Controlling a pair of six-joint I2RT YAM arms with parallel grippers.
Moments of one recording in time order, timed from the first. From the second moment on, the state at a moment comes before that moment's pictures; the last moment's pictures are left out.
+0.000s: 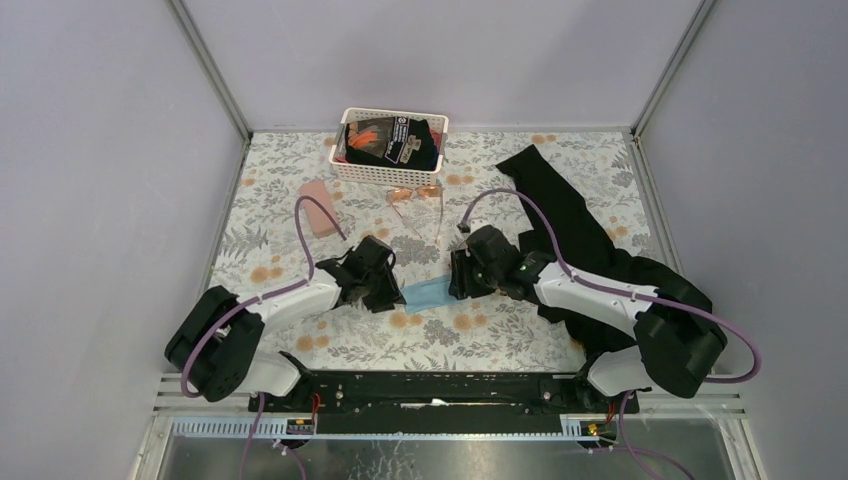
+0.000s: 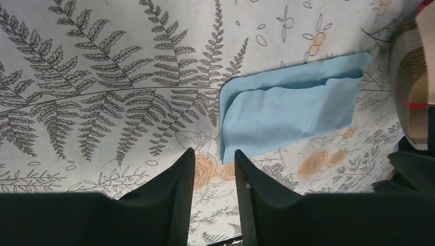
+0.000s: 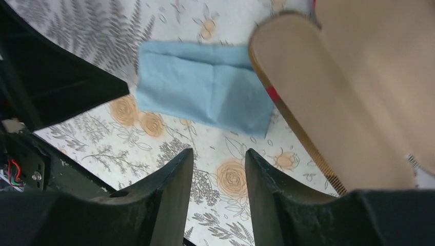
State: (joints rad) left arm -0.64 1.37 0.64 -0.33 0.06 -1.01; right arm 0.80 1.40 0.83 -0.27 -0.04 0.50
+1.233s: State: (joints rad) left arm -0.64 1.43 0.63 -0.21 0.07 -1.06; right arm 0.80 1.54 0.71 -0.08 0.07 0.66
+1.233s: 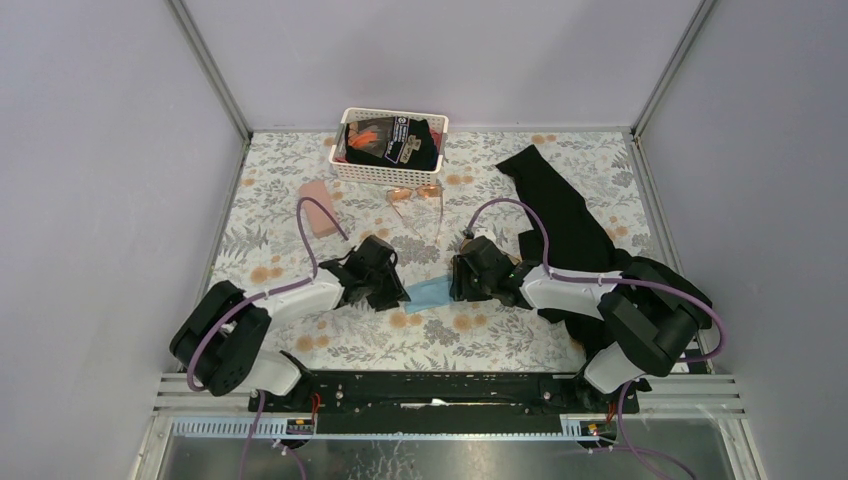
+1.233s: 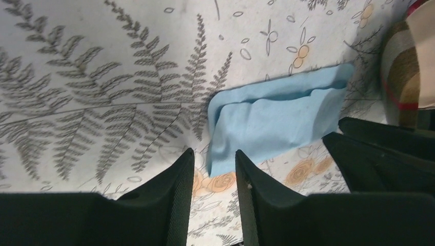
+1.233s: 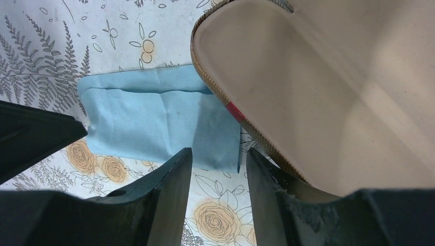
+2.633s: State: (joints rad) left arm -0.64 1.48 0.64 -0.18 0.15 -0.95; right arm 0.83 1.56 0.75 -0.07 0.06 0.65
